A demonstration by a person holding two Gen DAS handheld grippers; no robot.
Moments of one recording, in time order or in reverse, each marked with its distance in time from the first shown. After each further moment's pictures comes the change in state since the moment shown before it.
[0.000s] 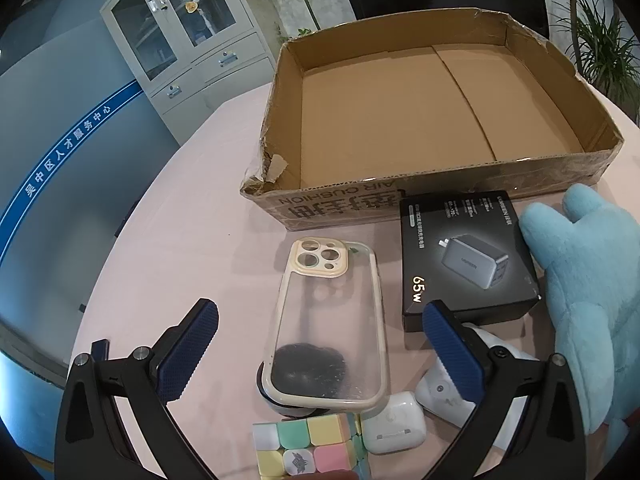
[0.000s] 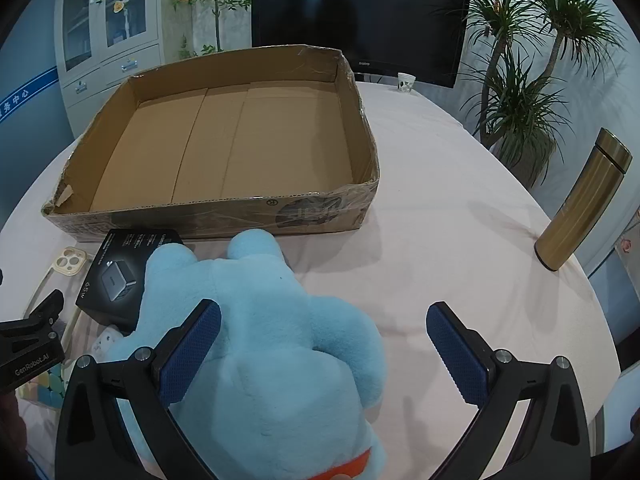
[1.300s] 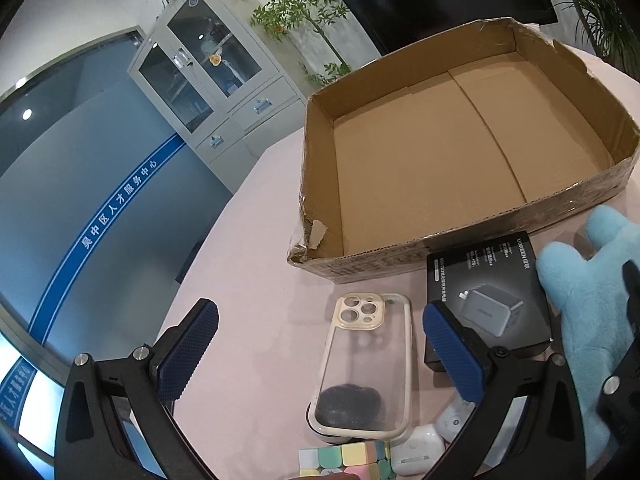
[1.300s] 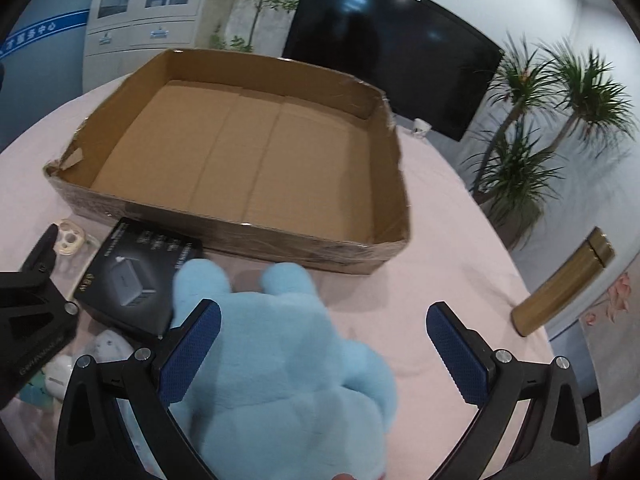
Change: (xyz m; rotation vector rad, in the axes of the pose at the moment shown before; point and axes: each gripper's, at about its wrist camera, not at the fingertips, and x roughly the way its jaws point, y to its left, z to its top) left arm -0.026 -0.021 0.033 0.102 -0.107 0.240; right arm -0.006 0.068 0.018 -0.213 -0.043 -0.095
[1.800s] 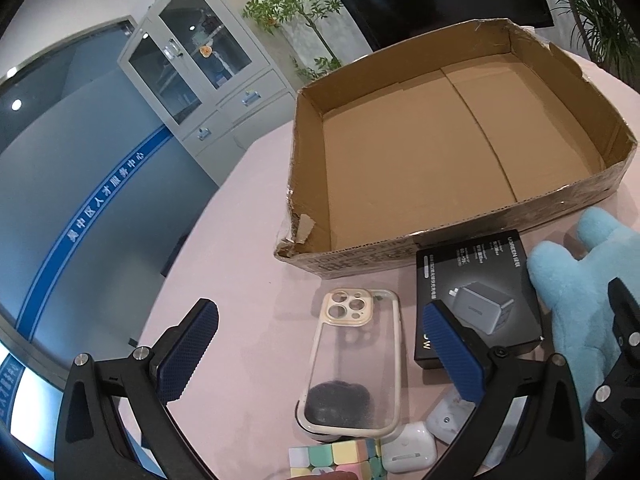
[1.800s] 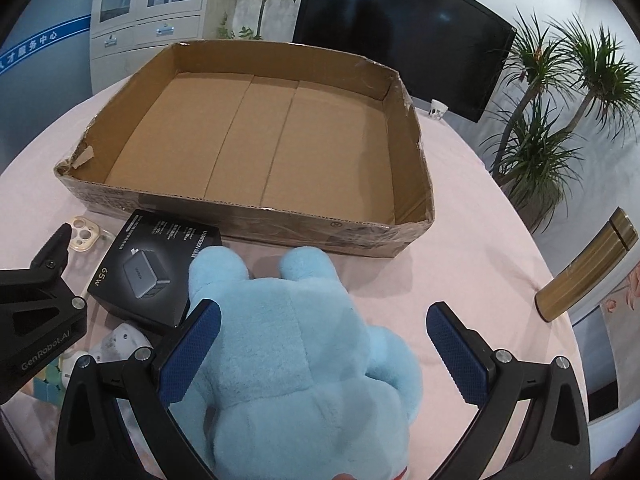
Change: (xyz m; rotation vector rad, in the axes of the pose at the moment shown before) left arm 0.004 0.001 0.000 -0.013 0.026 -0.071; right arm 0.009 -0.003 -0.005 0.036 0.046 0.066
